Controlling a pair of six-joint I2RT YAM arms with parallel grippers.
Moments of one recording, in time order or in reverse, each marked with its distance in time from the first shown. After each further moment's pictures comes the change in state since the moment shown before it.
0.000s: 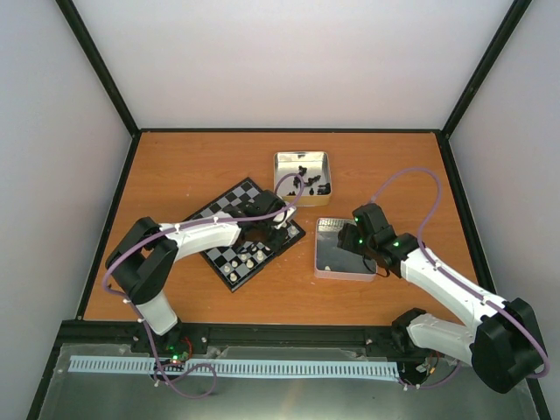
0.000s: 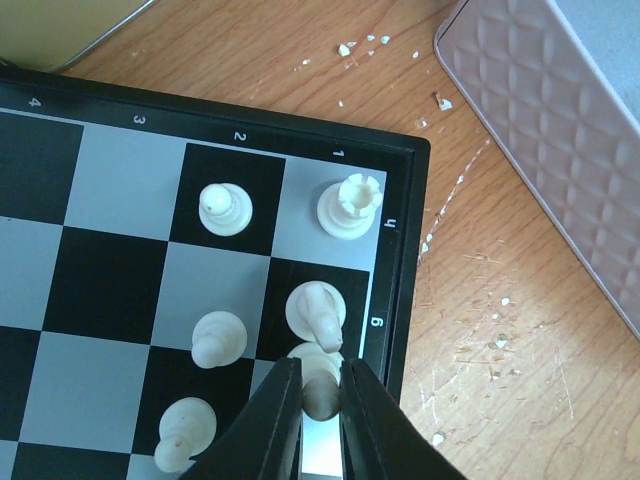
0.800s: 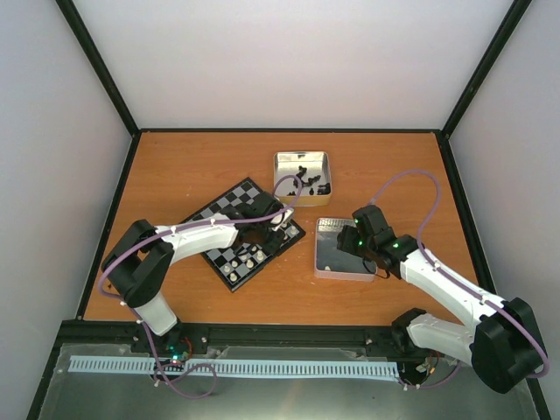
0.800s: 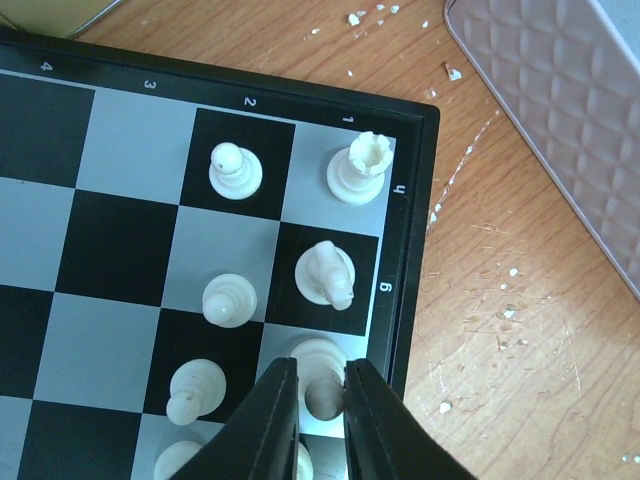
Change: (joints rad) left arm 0.000 -0.030 -0.025 -0.023 -0.017 0.004; right arm -0.001 0.000 -0.020 0.010 -0.019 0.006
